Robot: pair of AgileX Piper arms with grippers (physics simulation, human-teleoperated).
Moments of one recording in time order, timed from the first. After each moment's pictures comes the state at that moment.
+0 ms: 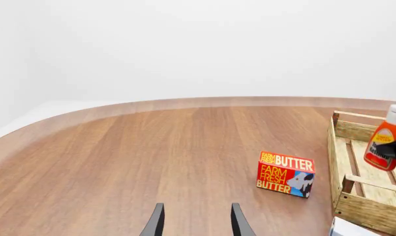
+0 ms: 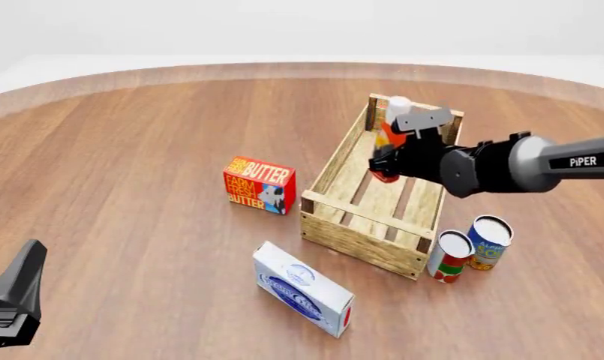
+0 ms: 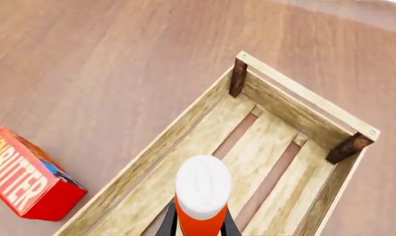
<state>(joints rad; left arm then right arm) 0.00 0.00 0.00 0.00 0.00 0.27 1.87 -1.02 -0.21 0.01</state>
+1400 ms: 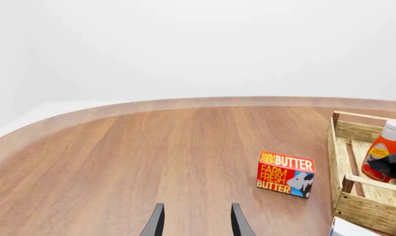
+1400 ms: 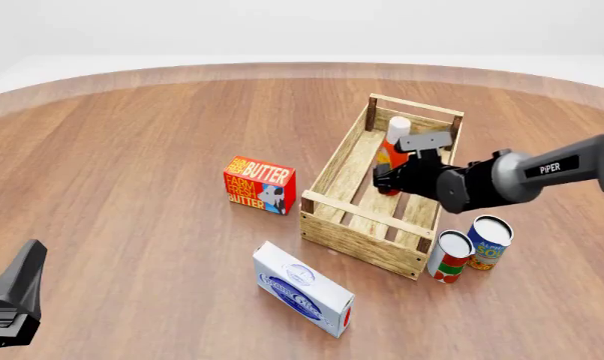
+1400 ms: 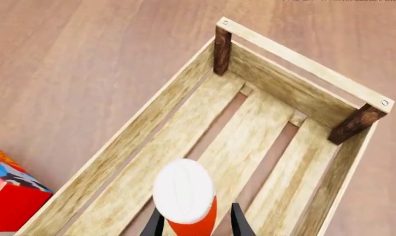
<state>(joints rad) 0.00 0.00 0.00 0.00 0.00 0.23 2.00 -1.01 -0.31 0.03</state>
